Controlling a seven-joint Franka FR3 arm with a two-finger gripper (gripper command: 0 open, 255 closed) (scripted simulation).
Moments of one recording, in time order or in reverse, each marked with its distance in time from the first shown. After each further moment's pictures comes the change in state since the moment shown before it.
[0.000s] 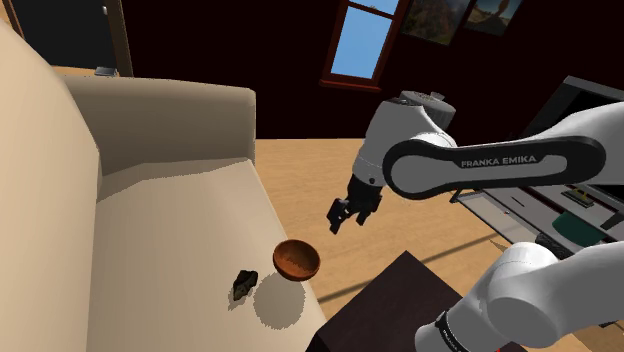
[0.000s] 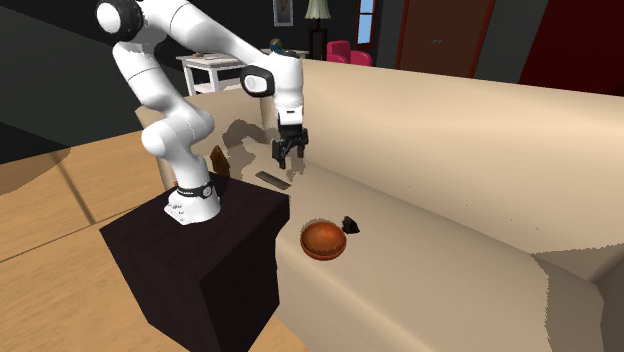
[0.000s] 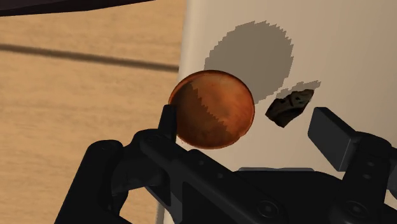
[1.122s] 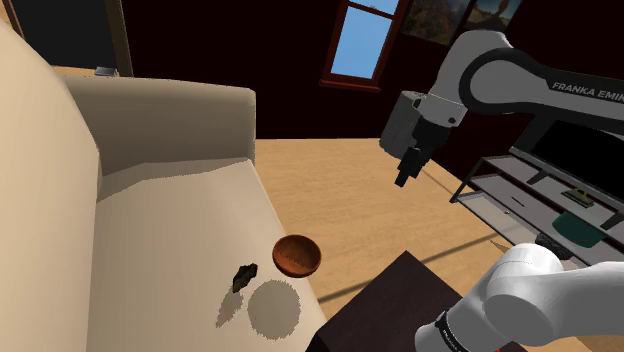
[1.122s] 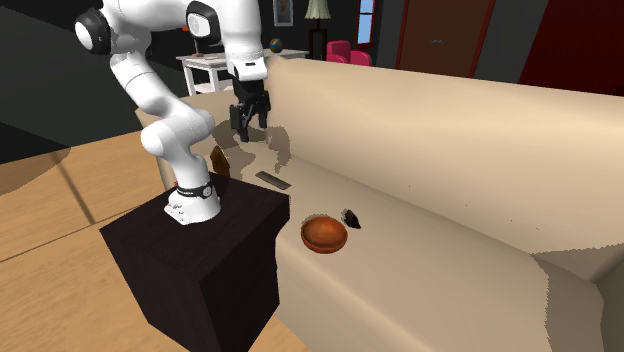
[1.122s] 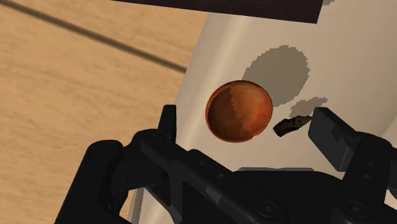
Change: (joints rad) arm -0.052 -0.228 -0.312 0.201 -0.170 -0.474 -0.461
